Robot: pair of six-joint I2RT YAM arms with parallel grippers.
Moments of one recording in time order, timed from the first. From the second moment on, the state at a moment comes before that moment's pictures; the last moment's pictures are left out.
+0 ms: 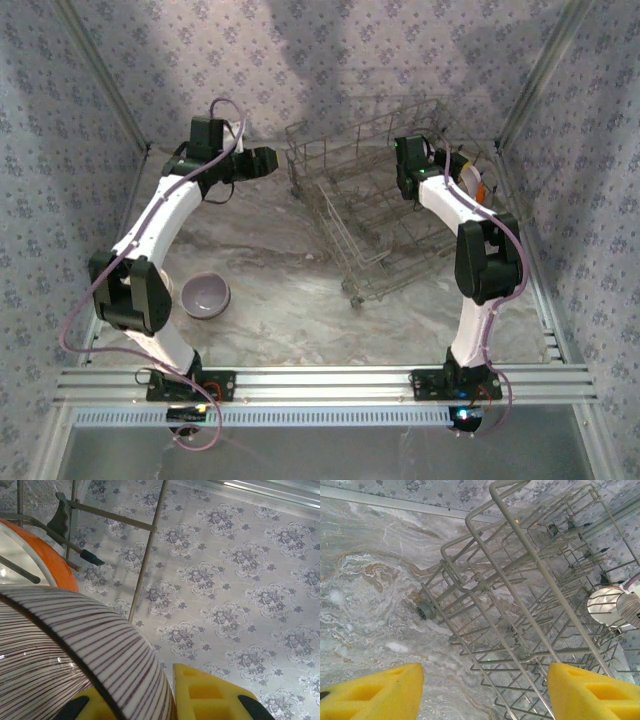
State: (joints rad) left arm -0.24 1.67 1.55 -0.53 0.42 -0.39; right arm 0.24 1.92 1.48 -0.31 1.25 -1.07
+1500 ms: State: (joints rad) left arm -0.27 1.64 1.53 -0.53 0.47 -0.39; right arm 0.23 1.88 1.38 -0.26 1.27 -1.10
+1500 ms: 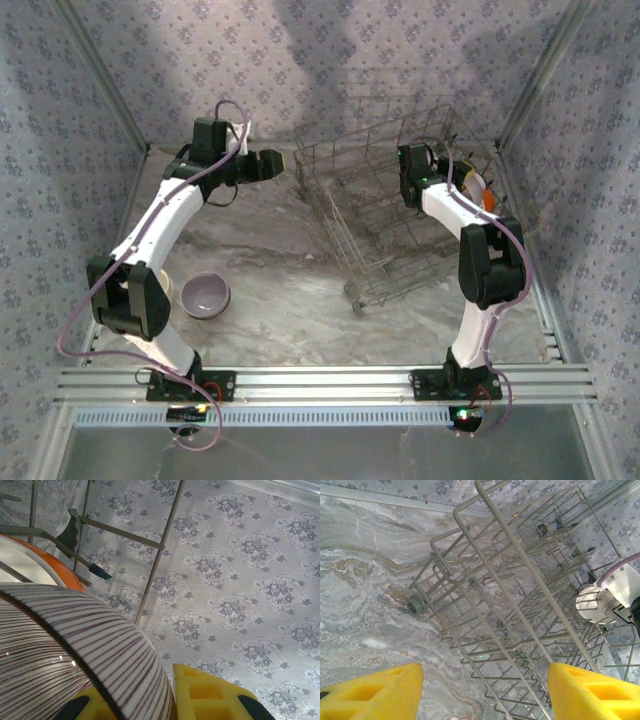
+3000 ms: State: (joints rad) left arm -0.34 1.72 1.61 -0.61 0.51 -0.38; right arm 0.20 1.83 1.26 -0.12 1.28 -1.17
